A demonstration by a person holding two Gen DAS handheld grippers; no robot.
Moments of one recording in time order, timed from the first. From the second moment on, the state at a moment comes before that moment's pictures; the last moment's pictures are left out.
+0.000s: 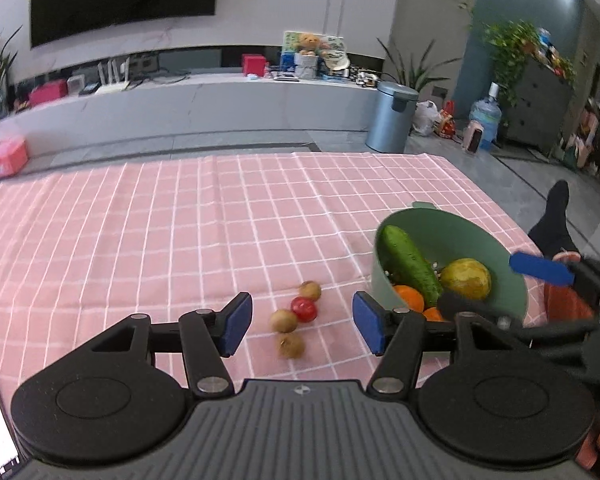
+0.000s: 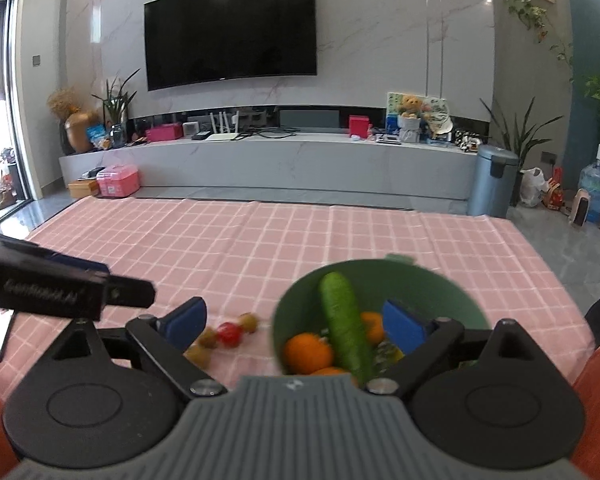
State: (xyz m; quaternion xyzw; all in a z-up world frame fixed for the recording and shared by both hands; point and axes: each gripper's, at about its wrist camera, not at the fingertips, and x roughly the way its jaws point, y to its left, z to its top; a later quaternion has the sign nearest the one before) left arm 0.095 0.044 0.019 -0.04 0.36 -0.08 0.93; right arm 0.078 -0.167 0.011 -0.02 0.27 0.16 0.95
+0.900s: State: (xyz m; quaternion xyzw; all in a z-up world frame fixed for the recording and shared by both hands) left arm 0.126 0.082 -0.056 -0.15 0.44 -0.12 0.88; right arm 0.104 -0.087 -0.061 -0.13 0.35 0.21 0.90
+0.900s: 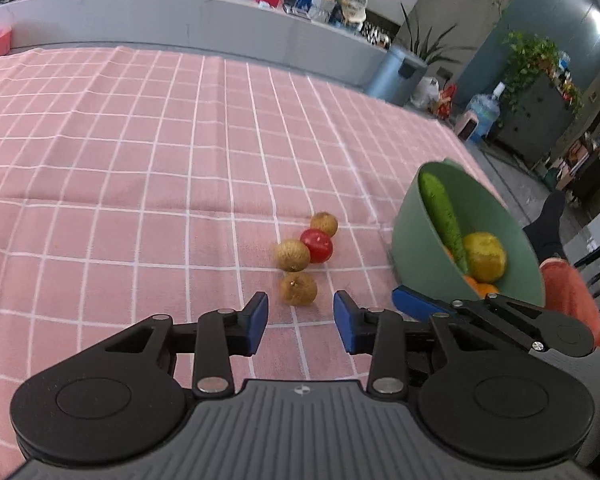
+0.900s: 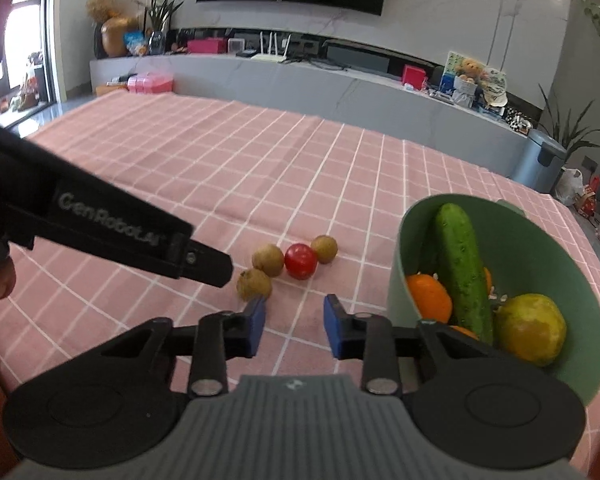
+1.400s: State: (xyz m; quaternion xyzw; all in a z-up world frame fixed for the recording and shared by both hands) left arm 0.150 0.061 -0.081 -0.12 0.47 -0.11 0.87; right arm 0.121 -0.085 -0.085 -0.12 0.39 0.21 0.89
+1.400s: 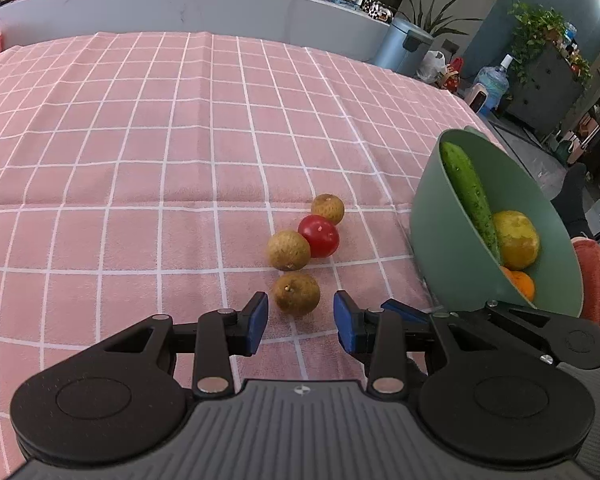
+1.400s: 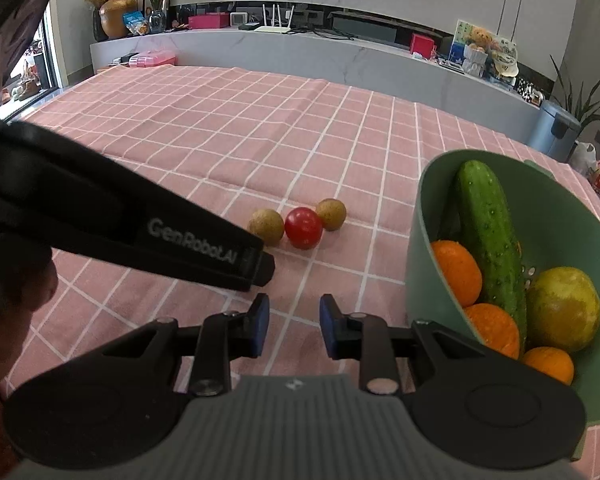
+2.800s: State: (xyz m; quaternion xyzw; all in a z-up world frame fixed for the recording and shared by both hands) left arm 0.138 0.117 -0.064 -0.18 0.42 -0.05 0.89; right arm 0.130 -0.017 -0.099 -0.27 0.28 0.22 0.89
